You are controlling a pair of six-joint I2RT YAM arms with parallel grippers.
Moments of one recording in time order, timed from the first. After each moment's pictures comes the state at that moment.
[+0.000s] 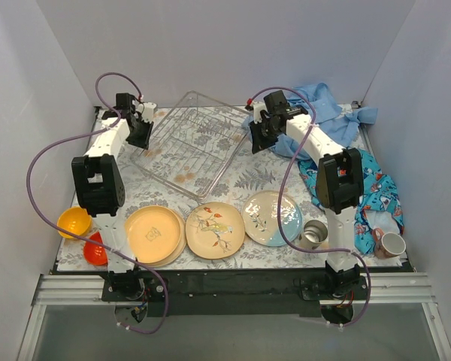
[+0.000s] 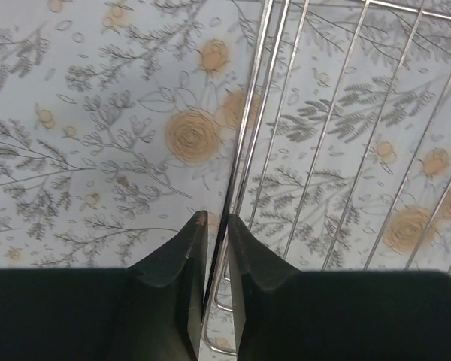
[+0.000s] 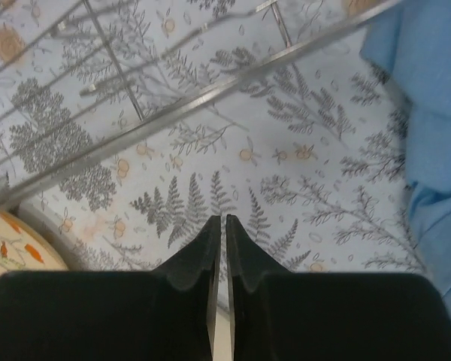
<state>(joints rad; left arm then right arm) 0.04 2.08 1.78 -0.73 0.14 0.35 0.39 2.13 1.87 -0.79 -0.38 -0.08</state>
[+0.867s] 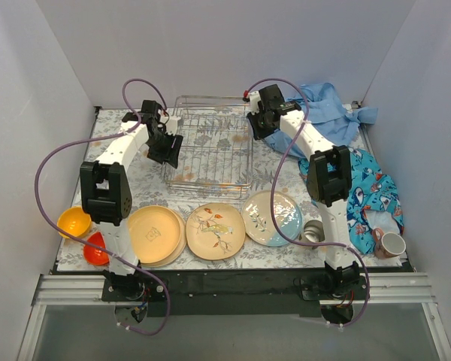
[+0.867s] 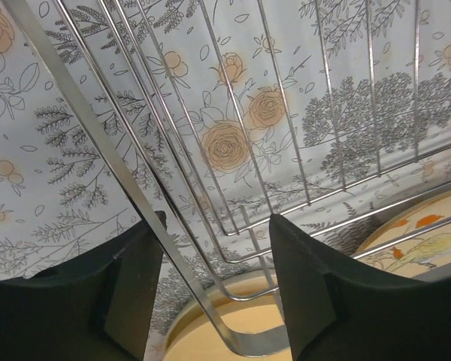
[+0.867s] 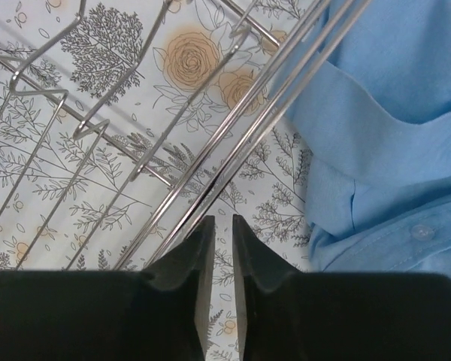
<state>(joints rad) -0.15 1.95 1.68 -0.95 0.24 0.21 0.40 2.31 2.13 -0.74 -0.18 -0.16</state>
